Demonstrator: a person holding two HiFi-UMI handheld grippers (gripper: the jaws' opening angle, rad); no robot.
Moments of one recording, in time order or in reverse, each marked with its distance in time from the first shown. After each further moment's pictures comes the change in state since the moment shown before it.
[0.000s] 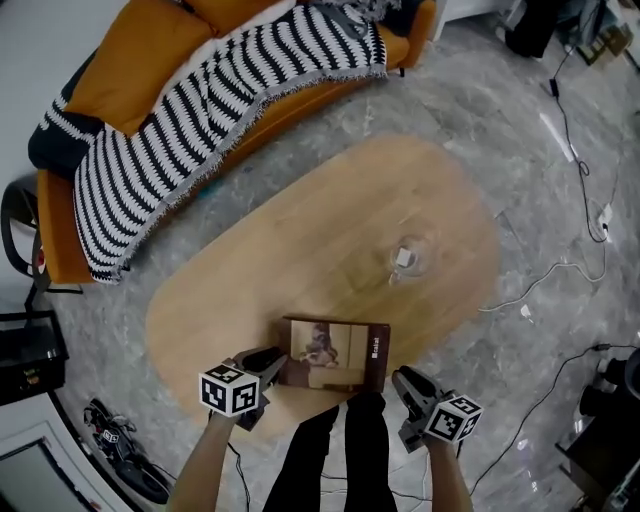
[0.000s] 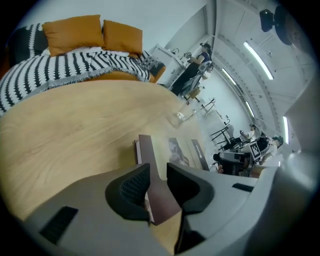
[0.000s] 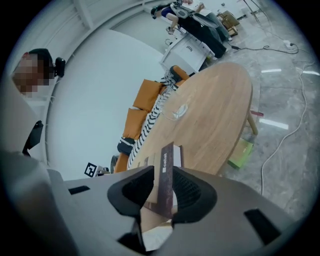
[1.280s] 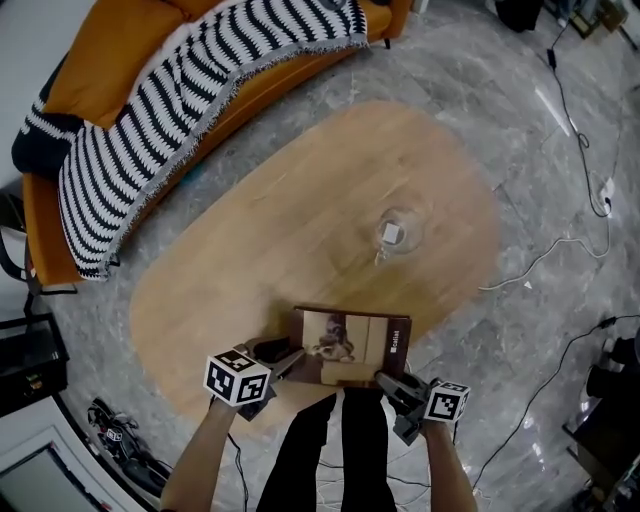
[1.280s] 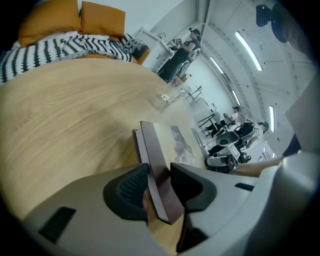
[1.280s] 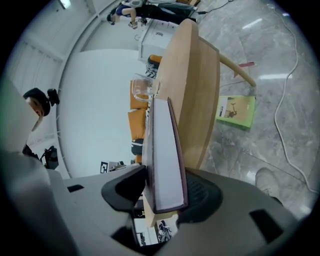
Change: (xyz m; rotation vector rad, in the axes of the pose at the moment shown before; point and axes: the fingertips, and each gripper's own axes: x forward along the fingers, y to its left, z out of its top) left arm 0.066 -0.038 -0.020 0.104 0.141 -0.140; right arm 0.013 -0.053 -0.063 0.311 0.082 0.217
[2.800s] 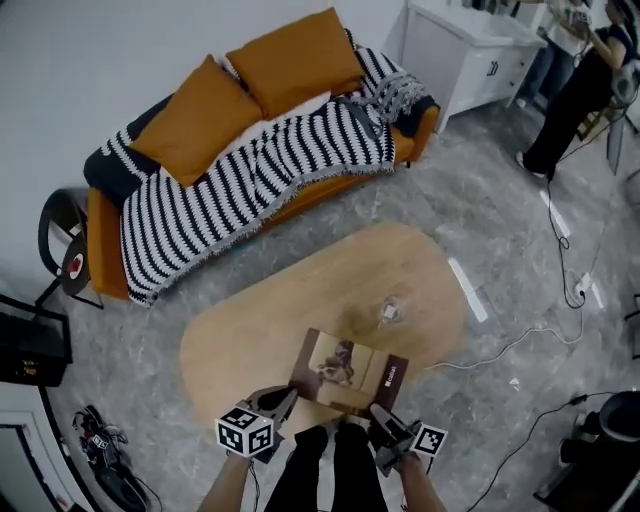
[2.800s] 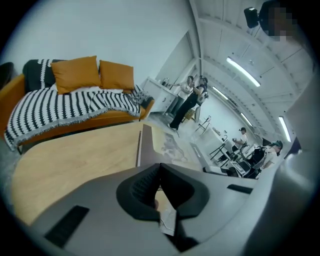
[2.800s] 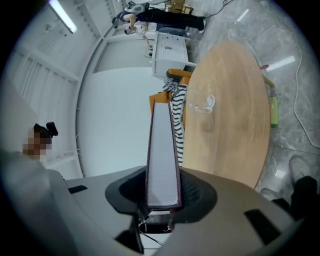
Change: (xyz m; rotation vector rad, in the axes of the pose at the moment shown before) left arm -0.211 -0.134 0.061 -0.039 -0.425 0.177; right arm -0.030 0.238 0.015 0.081 -0.149 0.212
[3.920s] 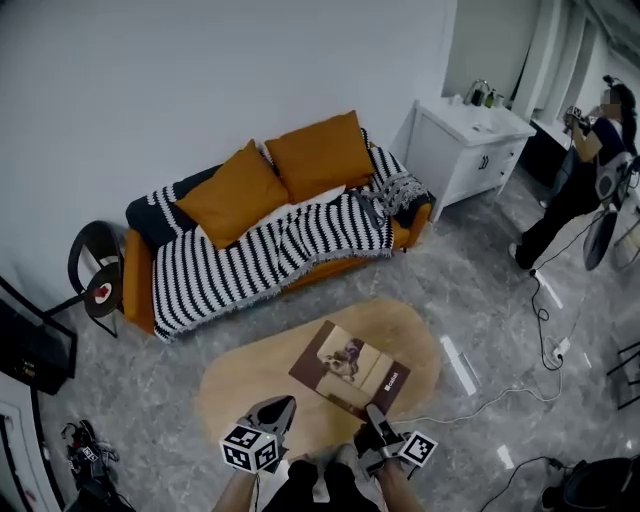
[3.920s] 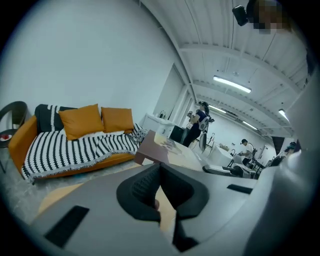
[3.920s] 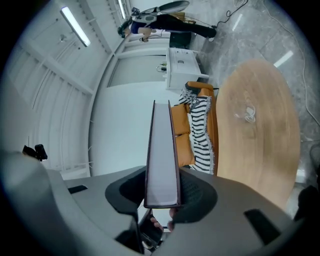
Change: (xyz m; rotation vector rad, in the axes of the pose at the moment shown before) left arm -0.159 -0.105 0.133 0.125 -0.351 0.102; right arm 0.013 0.223 0.006 -0.026 -0.159 0.118
